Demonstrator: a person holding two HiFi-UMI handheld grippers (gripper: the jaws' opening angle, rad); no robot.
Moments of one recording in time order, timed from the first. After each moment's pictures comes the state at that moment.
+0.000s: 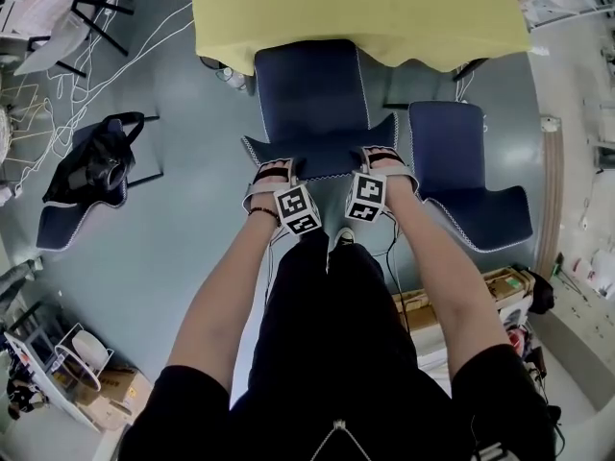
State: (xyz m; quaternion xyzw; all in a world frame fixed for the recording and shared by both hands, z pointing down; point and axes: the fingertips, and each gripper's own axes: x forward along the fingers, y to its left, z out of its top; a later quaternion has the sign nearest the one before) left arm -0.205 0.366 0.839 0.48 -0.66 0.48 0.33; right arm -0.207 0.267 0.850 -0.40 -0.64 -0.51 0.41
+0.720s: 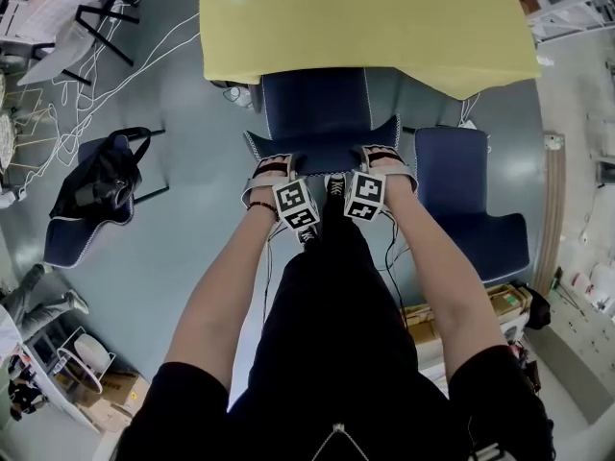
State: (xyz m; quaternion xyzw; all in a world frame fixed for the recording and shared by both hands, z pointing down) left arm -0.308 0.368 0.843 0.48 -0.66 0.48 0.33; right arm -0.308 0.267 0.849 -0.39 -0.65 -0.52 0.41
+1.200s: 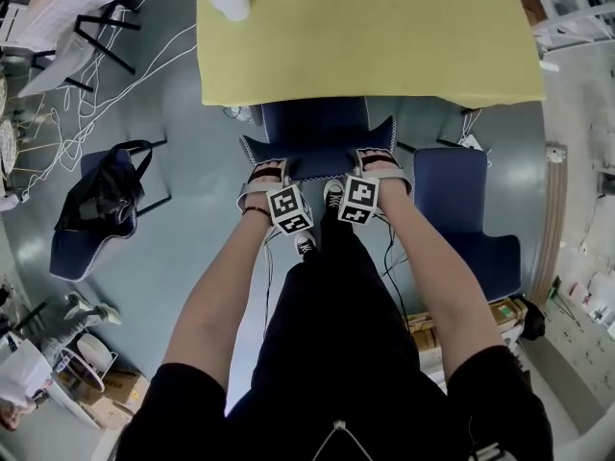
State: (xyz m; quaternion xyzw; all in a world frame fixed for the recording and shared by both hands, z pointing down) left arm -0.385 0.359 0.835 0.47 -0.67 0.48 0.33; right arm -0.387 0.259 0.846 -0.40 -0.64 -0.53 0.39
